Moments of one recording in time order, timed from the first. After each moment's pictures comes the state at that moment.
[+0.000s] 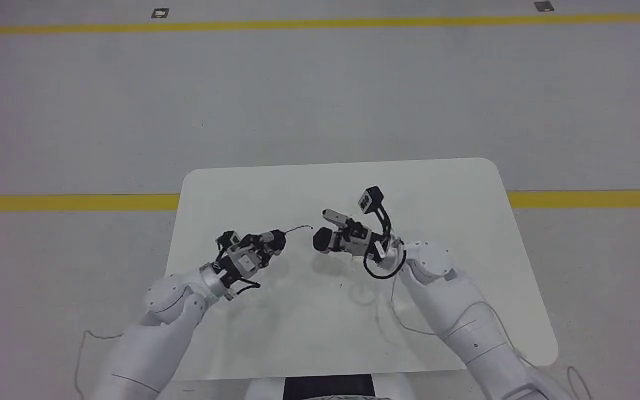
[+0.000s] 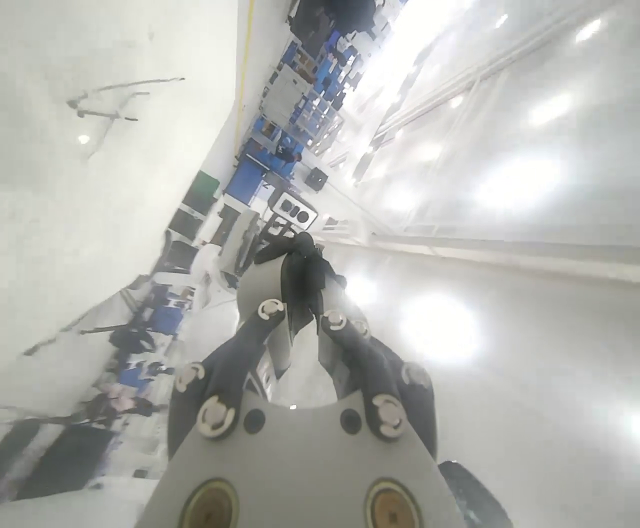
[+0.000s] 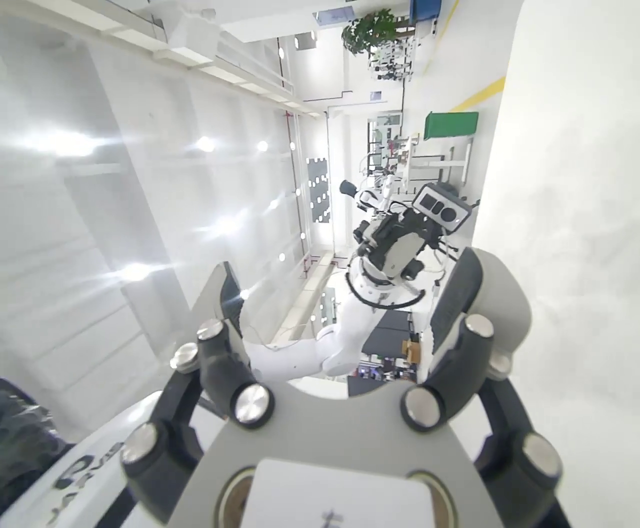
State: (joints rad) left arm 1.58 -1.09 -1.31 -1.54 -0.85 0.07 -0.77; right arm -1.25 -1.32 1.08 -1.25 0.56 -0.22 0.97
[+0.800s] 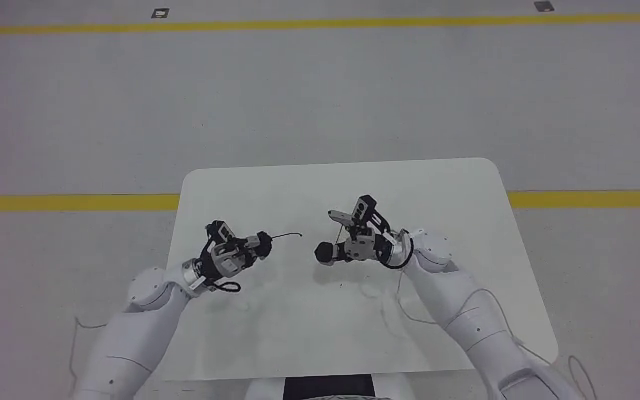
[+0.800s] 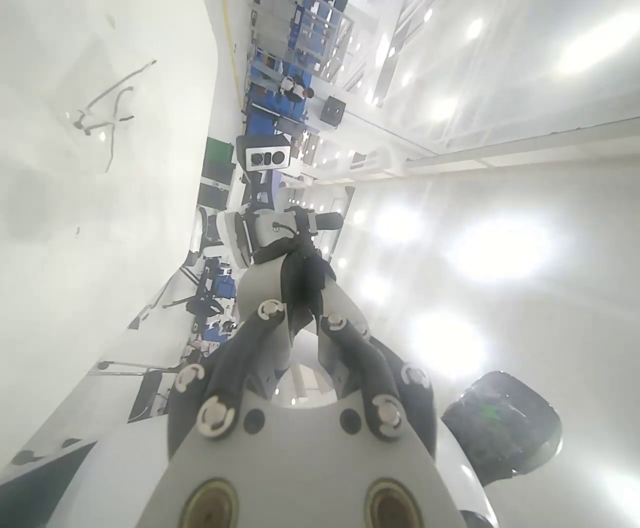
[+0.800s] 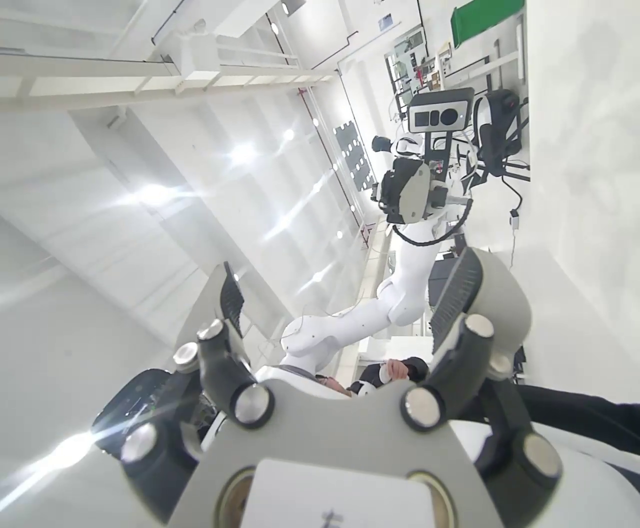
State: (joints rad) left arm 1.49 -1.08 -1.33 -1.34 -0.78 -0.11 -1.08; right arm -1.18 -1.32 1.05 -1.12 0.72 -0.01 1.15
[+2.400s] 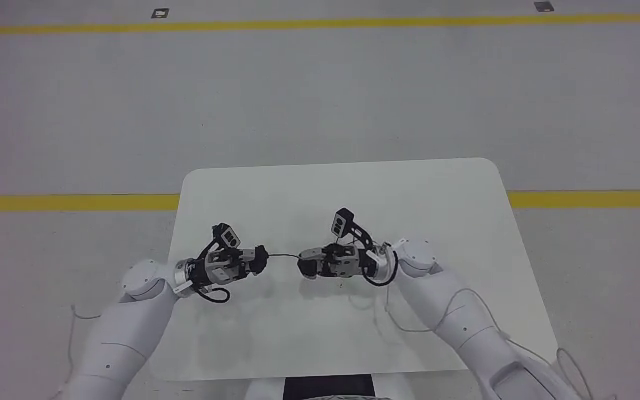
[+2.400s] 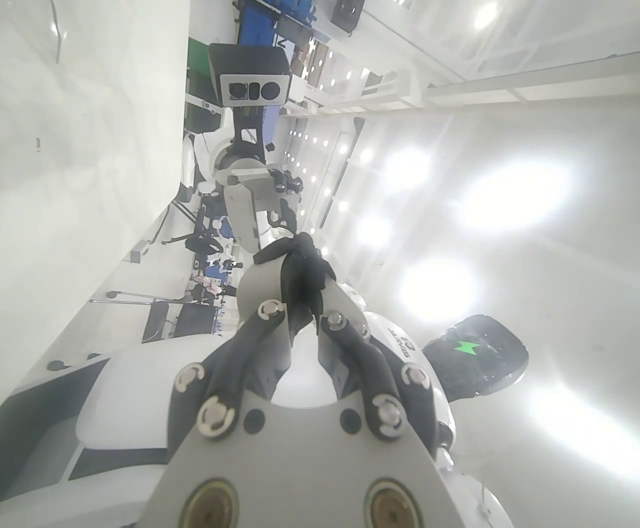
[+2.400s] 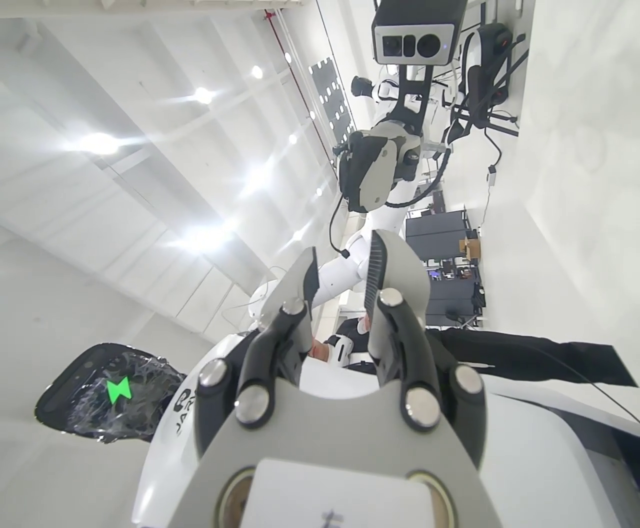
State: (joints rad) left arm 1.40 -1.05 -1.31 -1.23 -0.82 -0.09 -1.39; right arm -1.14 -1.34 0.92 -1.05 0.69 -0.11 1.25
